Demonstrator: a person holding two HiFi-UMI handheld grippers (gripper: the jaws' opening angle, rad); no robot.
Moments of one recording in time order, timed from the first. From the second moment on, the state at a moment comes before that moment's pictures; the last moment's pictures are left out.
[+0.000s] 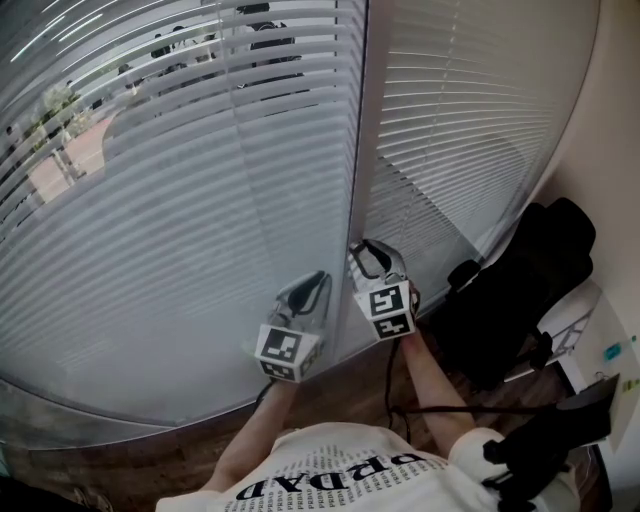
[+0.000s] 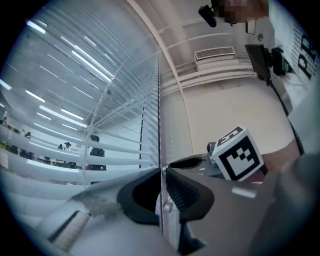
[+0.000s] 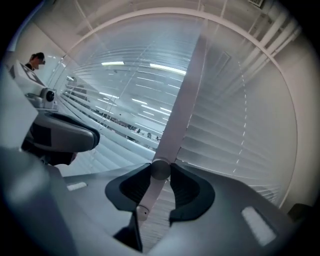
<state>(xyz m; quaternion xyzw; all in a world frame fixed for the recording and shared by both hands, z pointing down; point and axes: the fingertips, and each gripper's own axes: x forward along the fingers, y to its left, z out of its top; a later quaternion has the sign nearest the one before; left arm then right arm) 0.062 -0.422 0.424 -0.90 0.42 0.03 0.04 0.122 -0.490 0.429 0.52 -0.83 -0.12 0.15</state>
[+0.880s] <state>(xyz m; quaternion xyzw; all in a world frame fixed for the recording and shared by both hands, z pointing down) 0.060 -0.421 0.418 -0.90 0.43 0.03 0.04 0.121 -0.484 0.419 0.51 -0.81 -0.22 0.21</state>
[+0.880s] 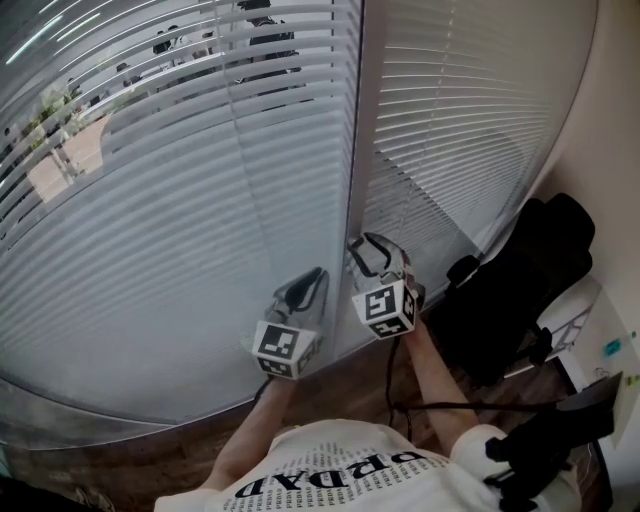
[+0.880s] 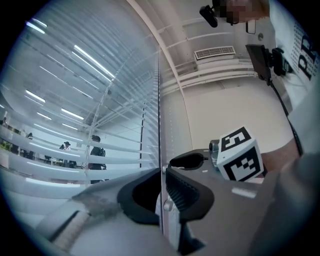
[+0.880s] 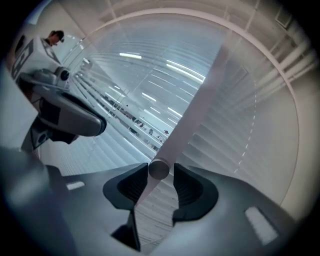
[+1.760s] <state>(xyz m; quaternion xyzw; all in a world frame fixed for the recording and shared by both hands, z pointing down) 0.066 -0.421 0.419 -0.91 0.42 0.03 0.04 0.113 -0.488 0.422 0.50 -0.76 -0.32 0.27</state>
